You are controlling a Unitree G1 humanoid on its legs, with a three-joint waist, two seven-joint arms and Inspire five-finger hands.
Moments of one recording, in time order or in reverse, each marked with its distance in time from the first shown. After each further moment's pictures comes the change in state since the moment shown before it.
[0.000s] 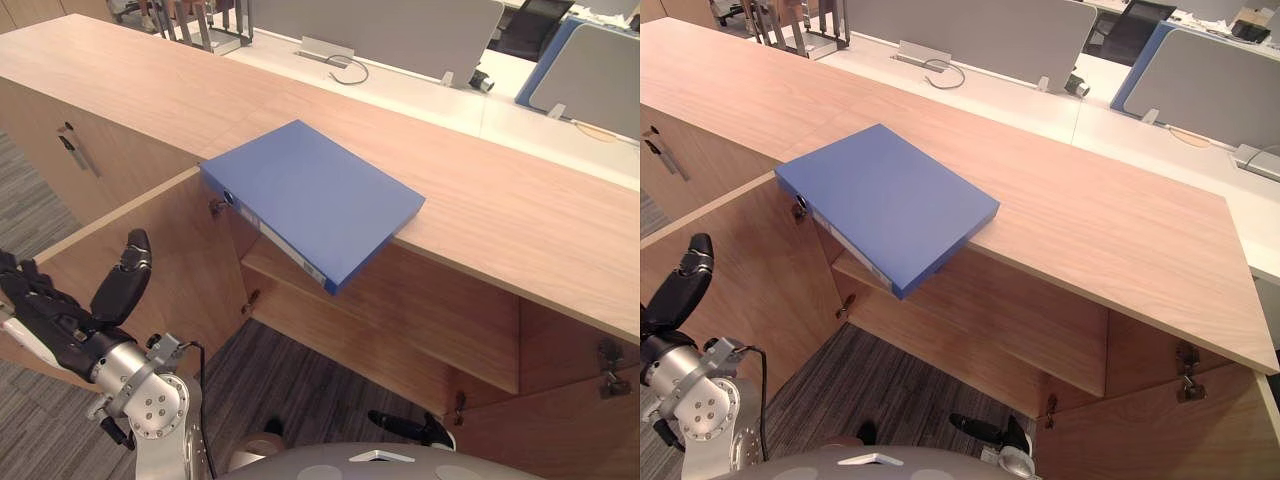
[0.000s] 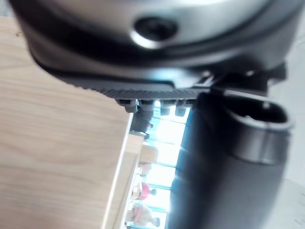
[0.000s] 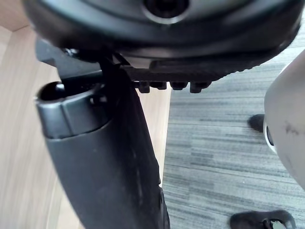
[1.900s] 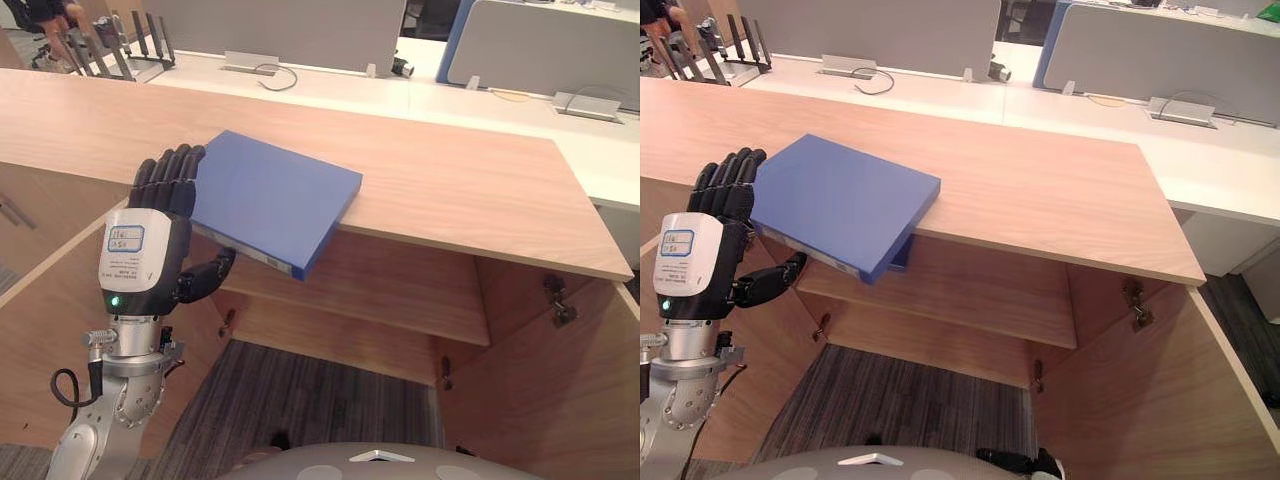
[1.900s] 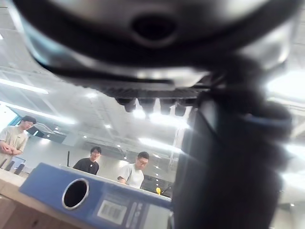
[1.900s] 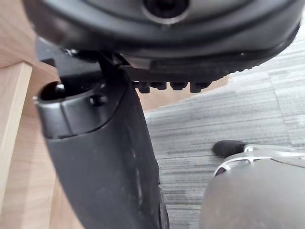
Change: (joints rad) left arm 0.020 0.610 -0.064 0.058 0.755 0.000 -0.324; right arm -0.019 -0.128 -0.085 0.134 -0.176 -0.007 0.067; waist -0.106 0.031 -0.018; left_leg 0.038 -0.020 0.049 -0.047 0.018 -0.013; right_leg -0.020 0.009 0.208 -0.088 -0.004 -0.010
